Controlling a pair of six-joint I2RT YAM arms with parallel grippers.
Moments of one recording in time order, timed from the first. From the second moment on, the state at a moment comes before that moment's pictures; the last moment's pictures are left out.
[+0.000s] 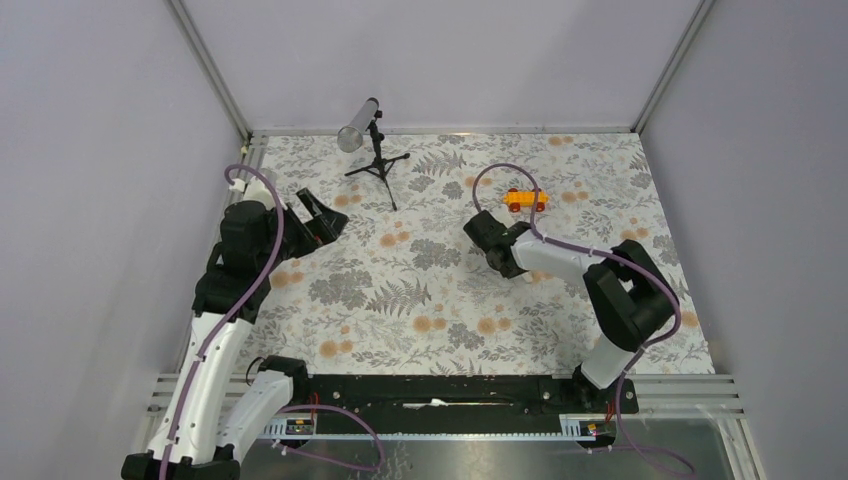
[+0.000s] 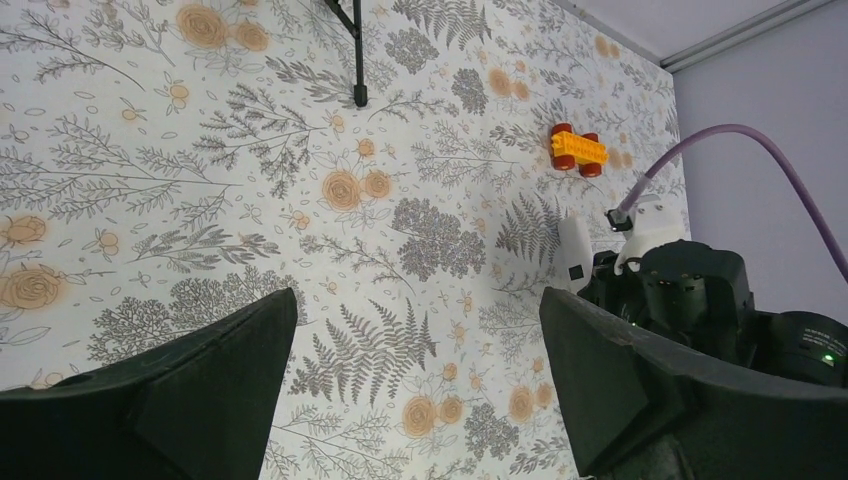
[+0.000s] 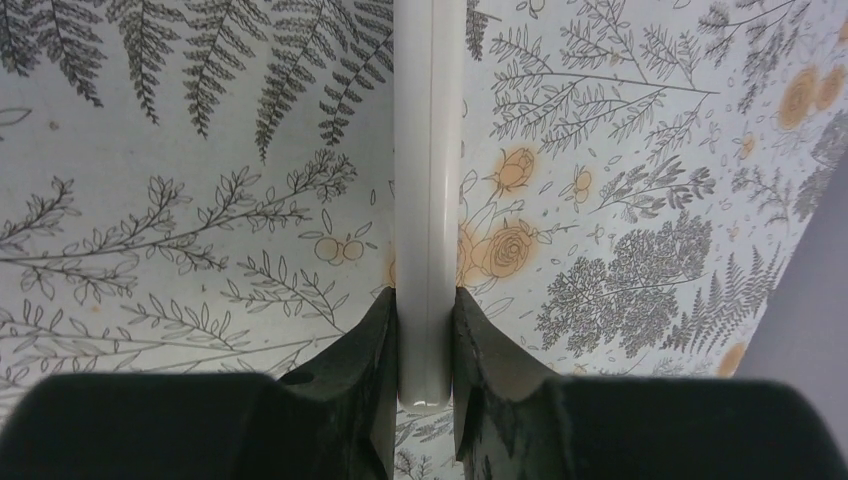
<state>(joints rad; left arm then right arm) -0.16 0.78 0.94 -0.58 0.17 -0.61 0.66 1.68 0.99 -0.64 0.60 0.27</state>
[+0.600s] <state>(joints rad) -0.16 0.81 1.09 -0.72 0.17 -0.51 0.70 1.67 1.07 -0.70 0.39 0.32</state>
